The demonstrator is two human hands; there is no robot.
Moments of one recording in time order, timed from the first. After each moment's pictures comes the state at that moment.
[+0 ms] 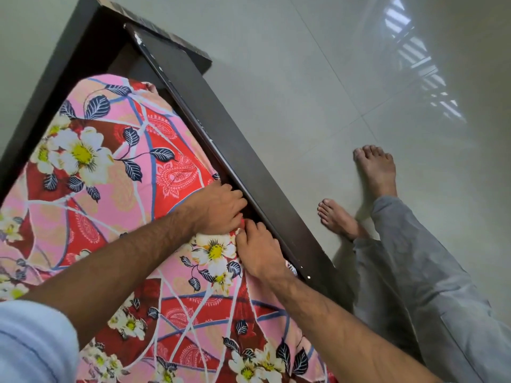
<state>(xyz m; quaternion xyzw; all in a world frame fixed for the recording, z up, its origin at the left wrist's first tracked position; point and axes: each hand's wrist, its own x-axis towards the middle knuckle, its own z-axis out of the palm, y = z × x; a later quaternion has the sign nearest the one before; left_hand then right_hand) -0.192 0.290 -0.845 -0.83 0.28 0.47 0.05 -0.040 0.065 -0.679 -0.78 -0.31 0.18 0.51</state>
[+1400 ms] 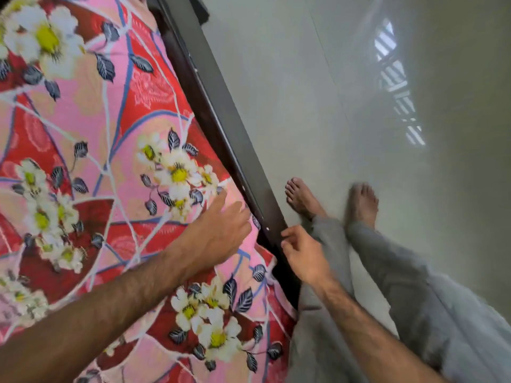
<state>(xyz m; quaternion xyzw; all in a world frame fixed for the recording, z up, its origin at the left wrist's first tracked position) -0.327 0.147 -0.785 -0.87 0.23 0.43 0.06 -0.291 -0.074 -0.842 -0.75 0.04 0.60 0.29</state>
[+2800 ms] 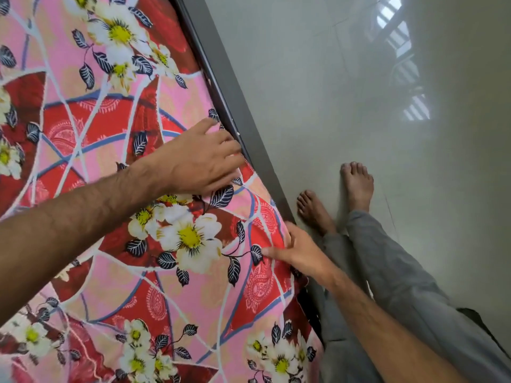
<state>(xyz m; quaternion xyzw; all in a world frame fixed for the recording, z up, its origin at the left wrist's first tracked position) -0.384 0.073 -0.792 -0.89 0.29 0.33 0.09 -0.428 -0.233 -0.860 -0.50 0.10 0.72 0.47</state>
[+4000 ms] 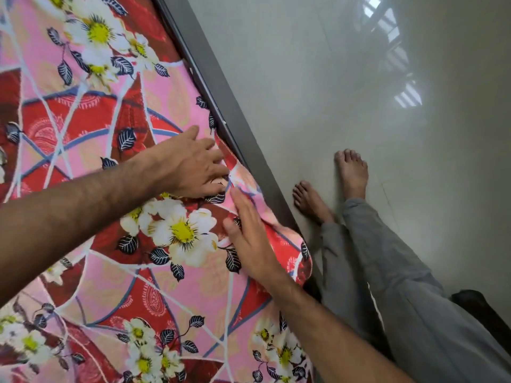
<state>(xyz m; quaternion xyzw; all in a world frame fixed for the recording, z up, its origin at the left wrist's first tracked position) -0.395 0.057 -0.808 -0.84 0.33 0.42 0.13 -0.478 -0.163 -0.822 -0.68 -0.06 0.44 0.58</state>
